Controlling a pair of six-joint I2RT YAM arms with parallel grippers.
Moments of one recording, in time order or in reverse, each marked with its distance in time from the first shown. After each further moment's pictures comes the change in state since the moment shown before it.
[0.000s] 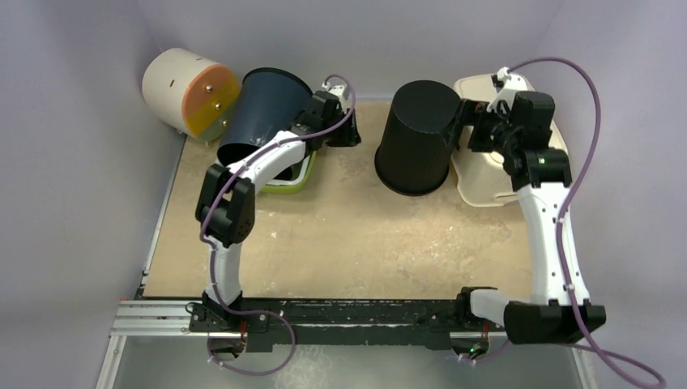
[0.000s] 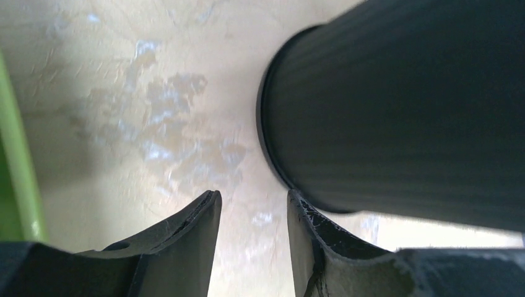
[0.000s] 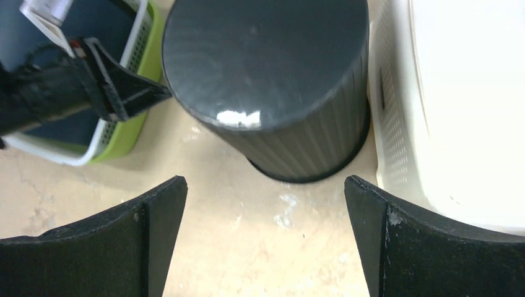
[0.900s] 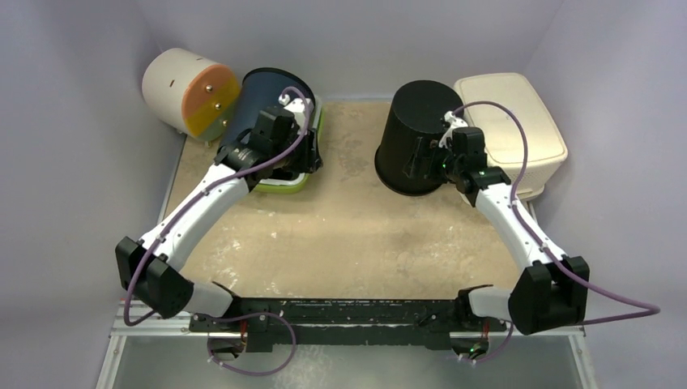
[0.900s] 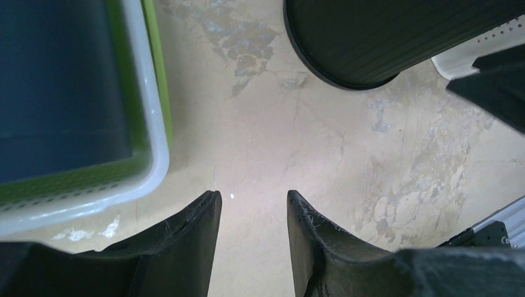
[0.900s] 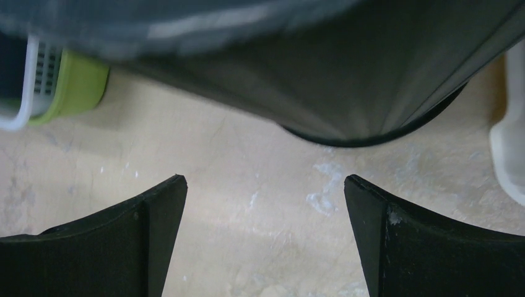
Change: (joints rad) left arm -0.004 -0.644 -0.330 -0.415 -0.050 0.113; right arm 0.189 0.018 -0.508 0.305 0.051 0.142
